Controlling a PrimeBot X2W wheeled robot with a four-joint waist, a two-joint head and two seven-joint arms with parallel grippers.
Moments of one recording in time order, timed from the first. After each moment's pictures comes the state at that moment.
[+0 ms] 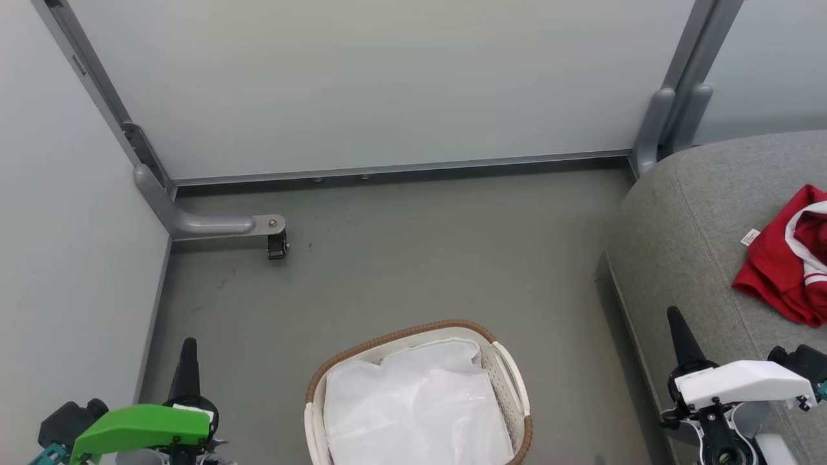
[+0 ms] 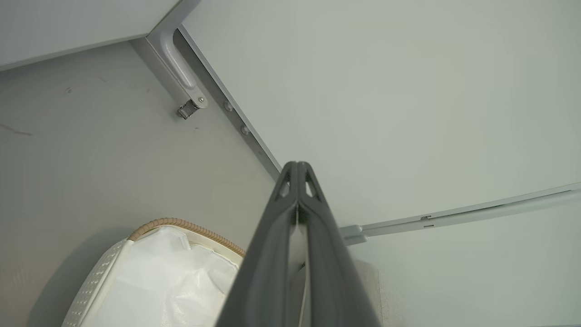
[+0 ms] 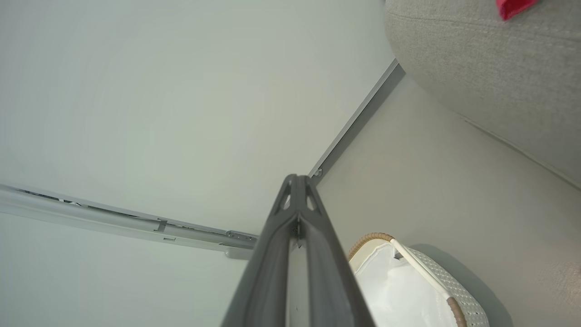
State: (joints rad) left arm -0.05 0.04 0.06 0.32 -1.15 -0.13 -0.01; right arm -0.11 -0.04 -0.09 0.33 1.10 0.13 -0.01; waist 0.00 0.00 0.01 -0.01
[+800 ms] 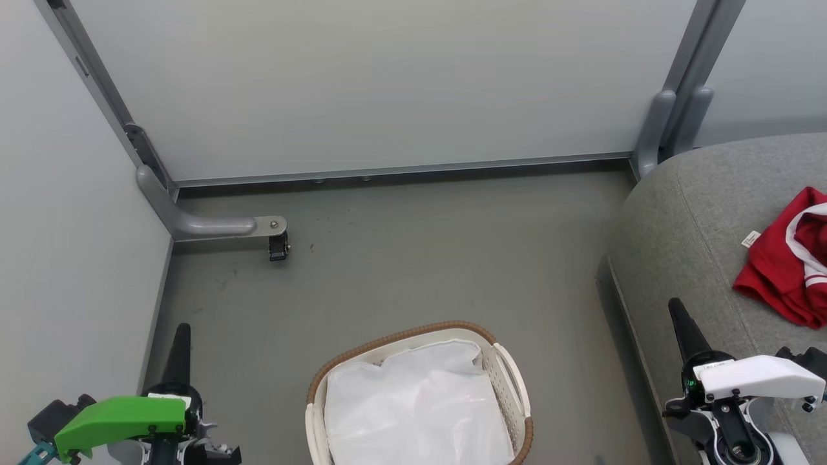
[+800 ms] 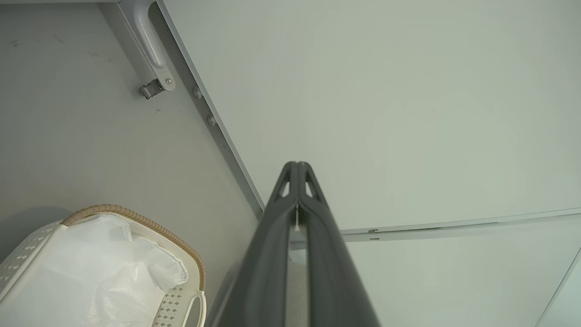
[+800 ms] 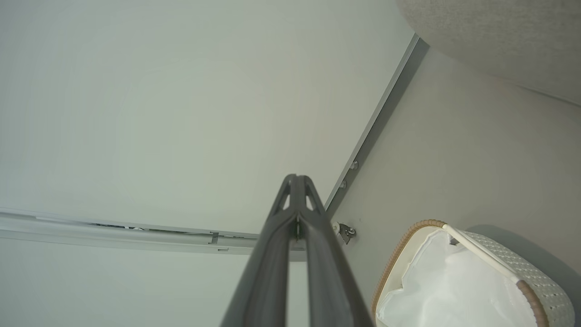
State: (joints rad) left arm -0.07 0.04 0.08 0.28 -1.36 -0.13 0.04; right arm -0.11 -0.04 -0.10 0.29 1.33 0.13 0.05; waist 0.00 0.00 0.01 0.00
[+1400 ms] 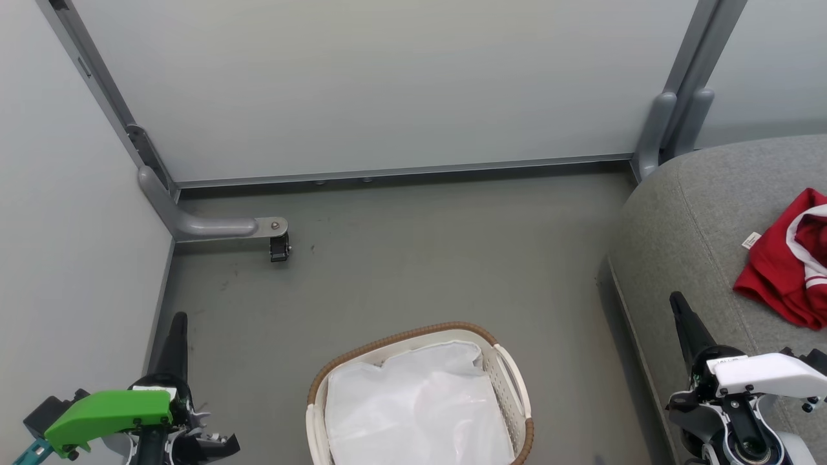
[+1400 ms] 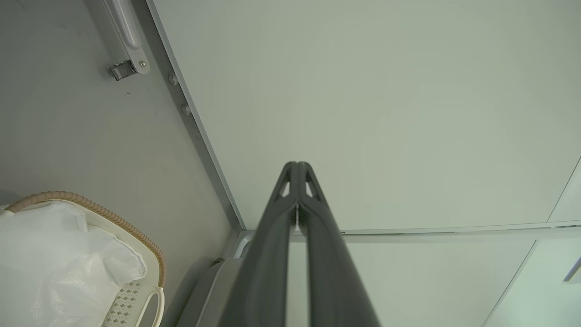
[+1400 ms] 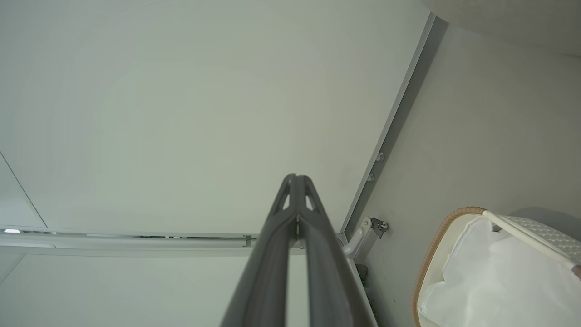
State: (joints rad) left arm -0.09 0.05 0.10 0.26 -1.49 -0.13 0.08; right arm -0.11 -0.05 -0.11 0.27 1.48 0.13 0.08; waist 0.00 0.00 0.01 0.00
